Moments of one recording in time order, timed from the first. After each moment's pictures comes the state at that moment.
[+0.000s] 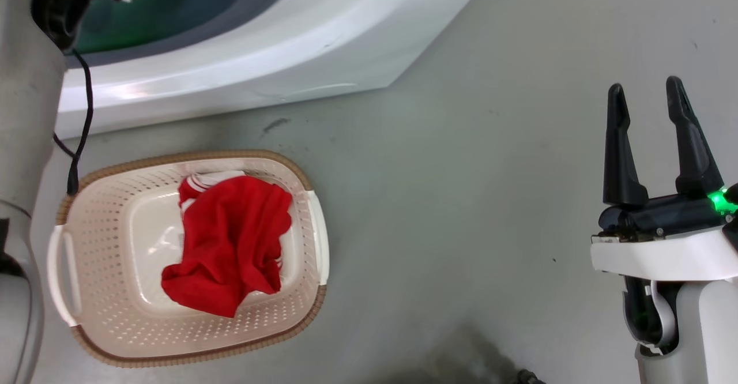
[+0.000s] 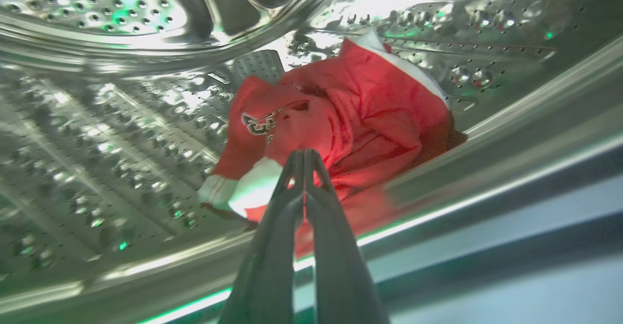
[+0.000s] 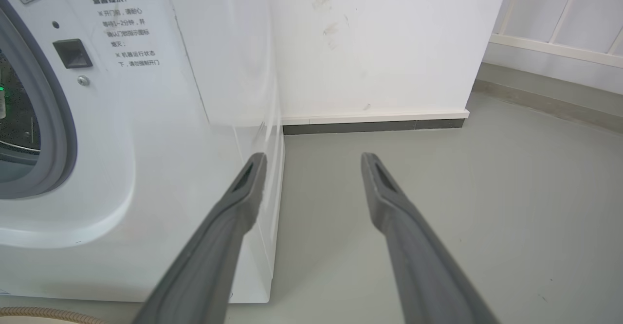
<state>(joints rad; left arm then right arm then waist) -1.41 0.44 -0.62 1.03 -0.58 -0.13 0.15 -0.26 -0.05 0.00 -0.10 0.18 0.13 -0.26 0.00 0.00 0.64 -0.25</state>
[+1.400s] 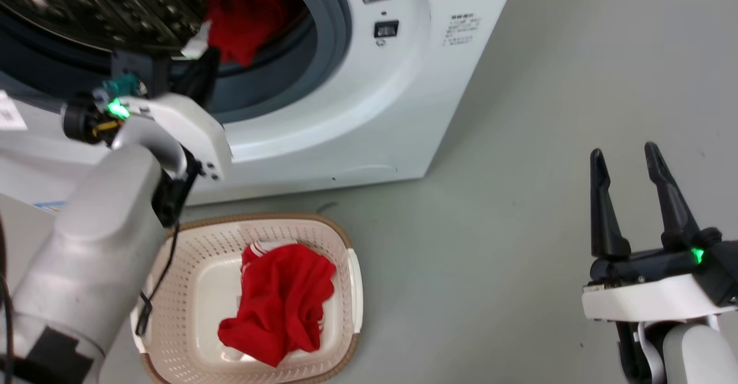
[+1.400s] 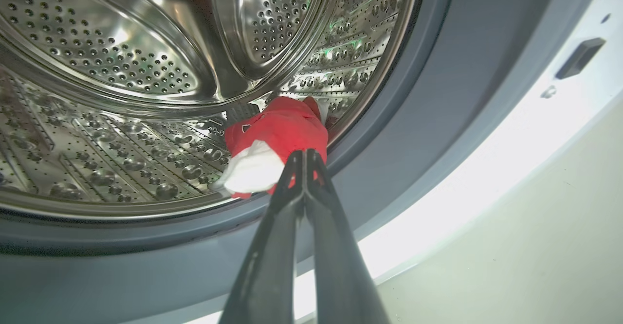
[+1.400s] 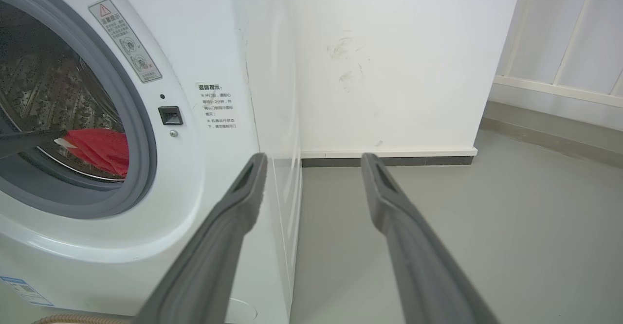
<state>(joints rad) -0.96 0.43 -0.75 0.84 -0.74 -0.08 -0.24 -0.13 -0.05 0.00 -0.07 0.12 0.13 -0.26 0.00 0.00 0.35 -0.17</state>
